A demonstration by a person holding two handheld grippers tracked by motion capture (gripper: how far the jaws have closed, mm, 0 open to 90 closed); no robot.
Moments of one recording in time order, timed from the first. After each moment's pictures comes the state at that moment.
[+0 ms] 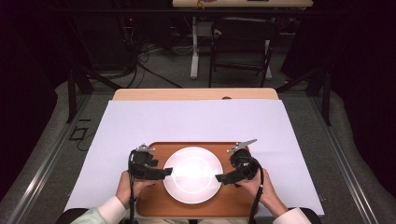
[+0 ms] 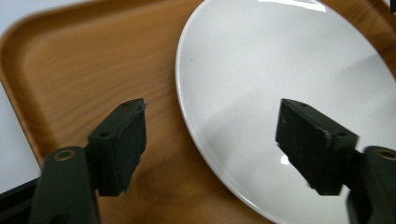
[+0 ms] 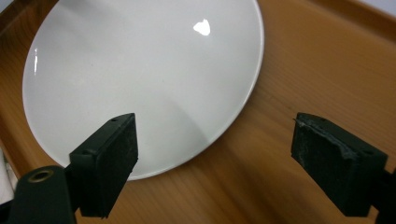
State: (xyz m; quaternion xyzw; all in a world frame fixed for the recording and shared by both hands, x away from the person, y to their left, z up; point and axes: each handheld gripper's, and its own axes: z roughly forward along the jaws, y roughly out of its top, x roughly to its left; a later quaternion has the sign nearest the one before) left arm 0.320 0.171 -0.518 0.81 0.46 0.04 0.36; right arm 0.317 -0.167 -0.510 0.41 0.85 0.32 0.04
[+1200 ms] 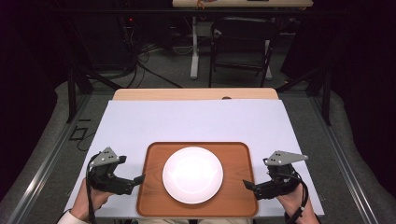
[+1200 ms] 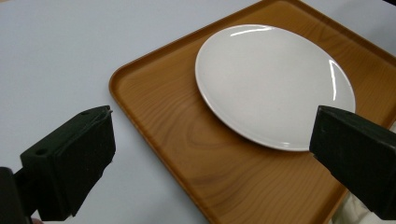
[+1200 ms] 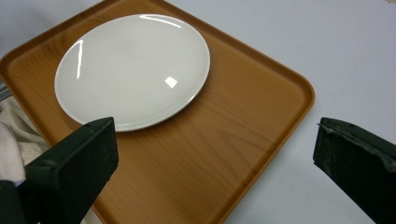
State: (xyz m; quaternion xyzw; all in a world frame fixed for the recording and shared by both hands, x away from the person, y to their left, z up) left arm 0.265 0.248 -0.466 0.82 0.38 0.12 0.41; right arm 0.246 -0.238 -0.456 0.39 0.82 0.39 0.15
